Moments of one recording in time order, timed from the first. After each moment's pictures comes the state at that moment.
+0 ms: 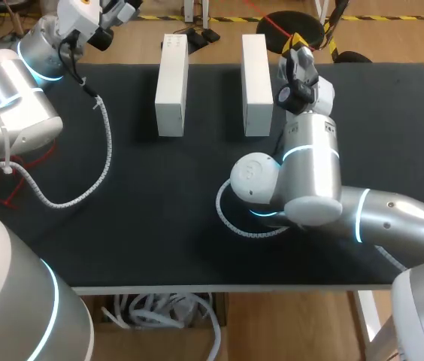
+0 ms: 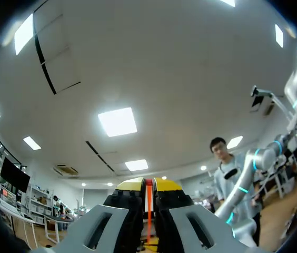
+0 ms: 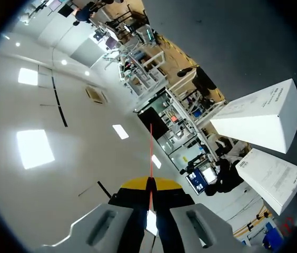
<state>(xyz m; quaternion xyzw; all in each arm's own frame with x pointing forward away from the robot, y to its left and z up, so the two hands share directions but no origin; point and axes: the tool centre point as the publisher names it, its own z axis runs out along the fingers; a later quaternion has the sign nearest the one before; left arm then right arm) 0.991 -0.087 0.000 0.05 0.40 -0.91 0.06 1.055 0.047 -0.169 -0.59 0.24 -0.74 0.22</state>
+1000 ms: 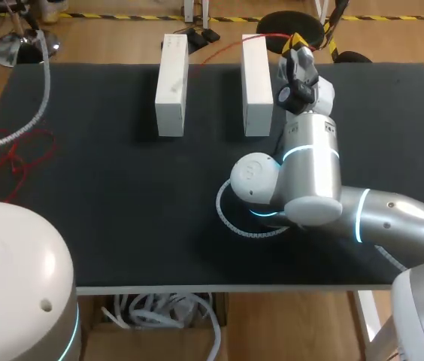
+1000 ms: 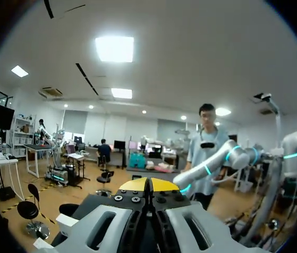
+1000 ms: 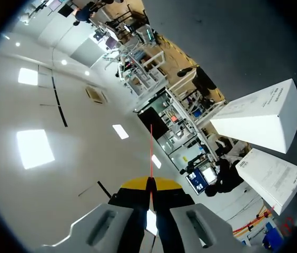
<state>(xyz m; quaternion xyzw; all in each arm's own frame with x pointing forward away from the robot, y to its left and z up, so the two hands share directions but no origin) 0.965 -0.086 0.016 0.02 0.67 -0.74 -0.10 1.055 0.047 -0.169 -0.59 0.24 -0.74 0.22</state>
